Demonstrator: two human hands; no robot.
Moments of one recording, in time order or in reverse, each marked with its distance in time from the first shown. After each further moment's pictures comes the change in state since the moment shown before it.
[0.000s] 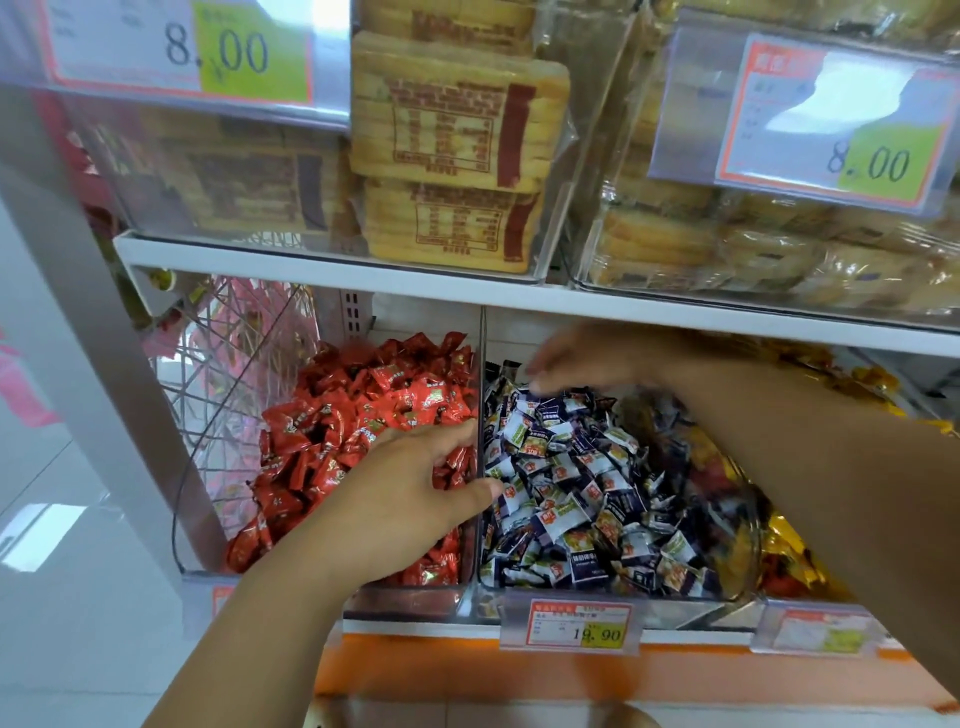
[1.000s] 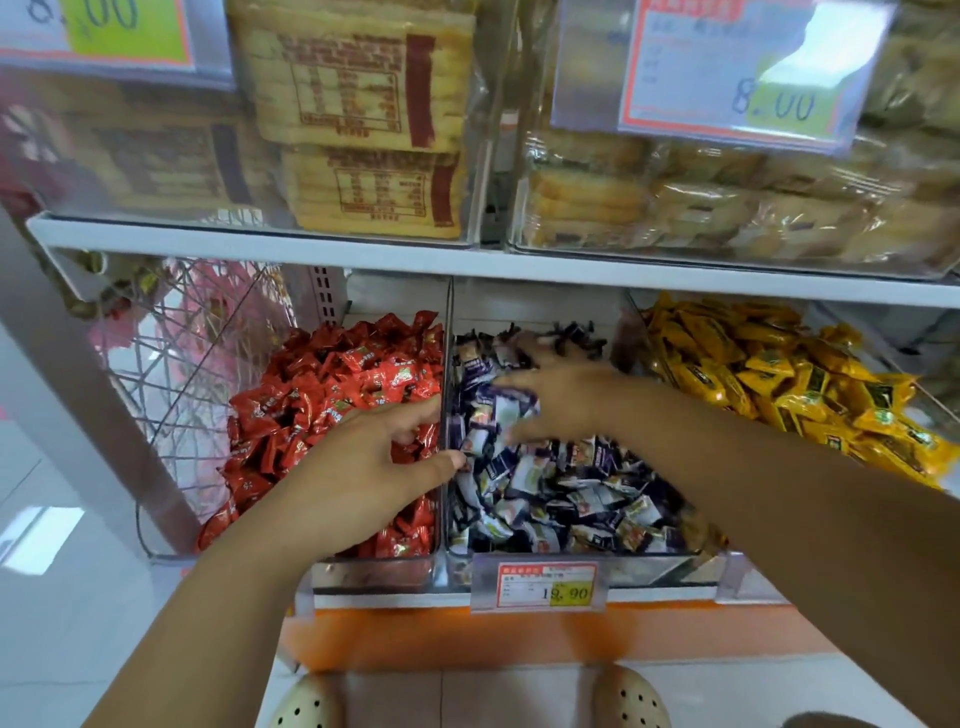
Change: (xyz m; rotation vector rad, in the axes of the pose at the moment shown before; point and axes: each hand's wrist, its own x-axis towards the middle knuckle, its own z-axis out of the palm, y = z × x) left_hand 0.000 0.001 0.004 0.028 0.017 -0.043; right_hand -0.006 0.018 0.053 -0.449 0.104 0.038
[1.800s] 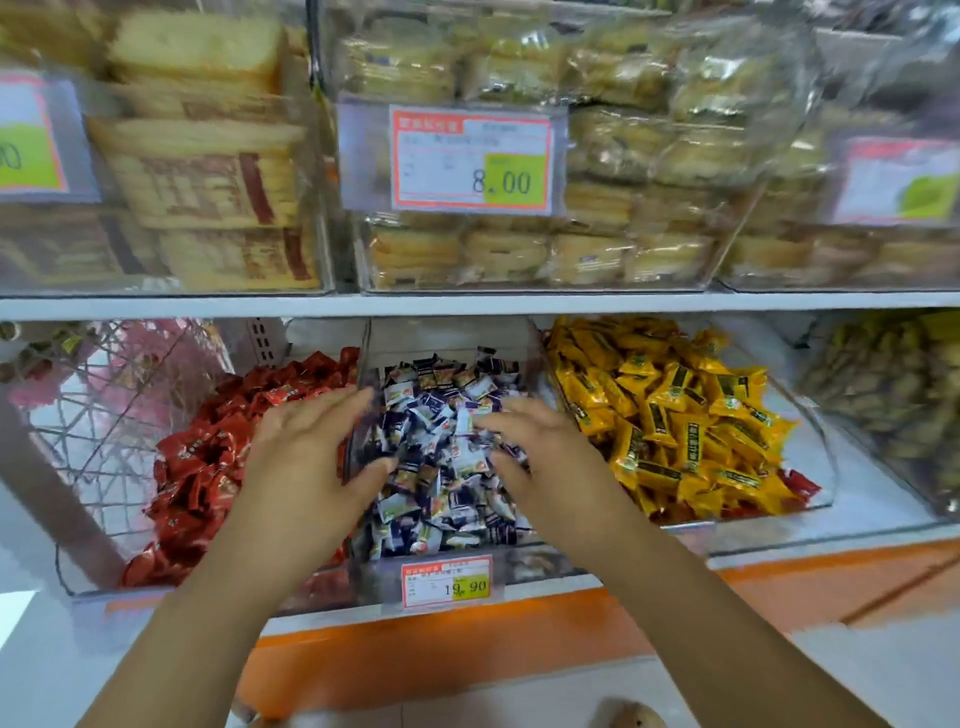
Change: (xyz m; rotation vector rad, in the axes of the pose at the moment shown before) left_hand -0.006 0.027 0.027 0.393 0.373 0.173; right_hand -0.128 -0.003 0.040 0.551 0.551 0.031
